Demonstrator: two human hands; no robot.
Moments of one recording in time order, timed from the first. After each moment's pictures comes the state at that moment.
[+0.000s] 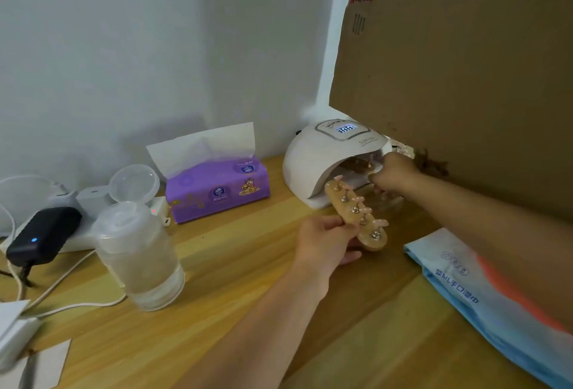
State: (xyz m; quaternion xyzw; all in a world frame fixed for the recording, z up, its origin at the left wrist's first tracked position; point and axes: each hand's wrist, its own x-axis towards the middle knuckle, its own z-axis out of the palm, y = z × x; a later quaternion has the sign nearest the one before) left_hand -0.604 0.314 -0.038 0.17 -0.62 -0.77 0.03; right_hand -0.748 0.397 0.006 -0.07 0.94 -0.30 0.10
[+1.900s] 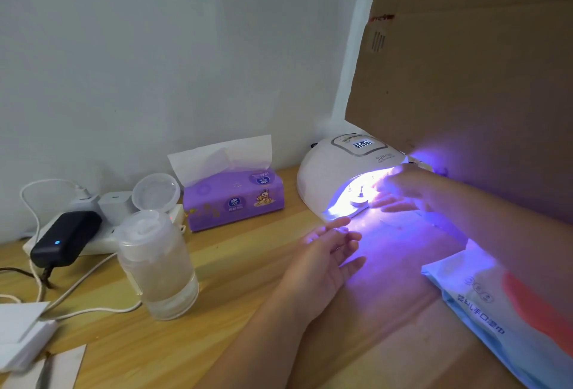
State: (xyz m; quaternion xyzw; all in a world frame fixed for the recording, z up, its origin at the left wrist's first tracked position) left_hand -0.603 0.287 -0.050 0.11 -0.41 -0.91 0.02; right_hand -0.742 0.396 0.025 -0.10 0.87 -0.43 0.24
